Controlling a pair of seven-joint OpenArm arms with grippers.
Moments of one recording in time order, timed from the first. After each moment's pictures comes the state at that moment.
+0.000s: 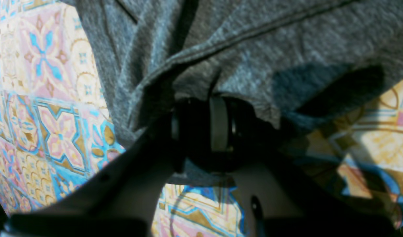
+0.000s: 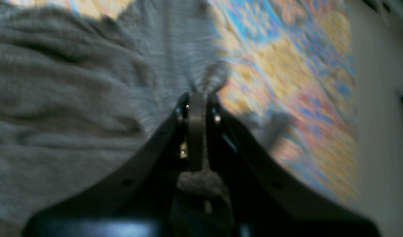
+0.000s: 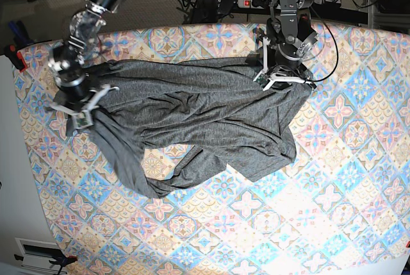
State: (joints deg) left arm 20.5 4.8 -8.9 106.2 39.2 -41.3 32.8; right arm -4.4 -1.5 36.5 98.1 -23.9 44.6 -13.1
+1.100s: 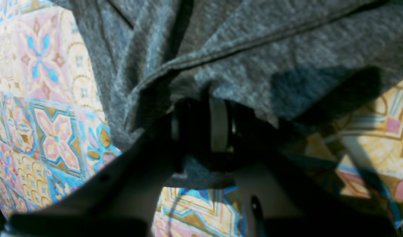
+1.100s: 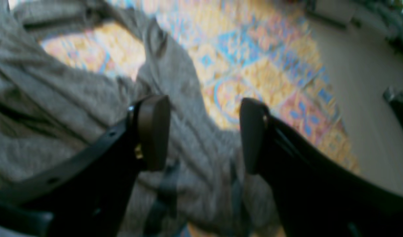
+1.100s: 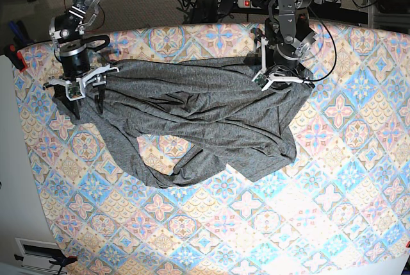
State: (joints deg) left arm 20.4 6.0 -8.9 106.2 39.4 -41.5 32.8; right arm -15.6 -3.7 38.1 101.2 -17.1 44.0 3.6
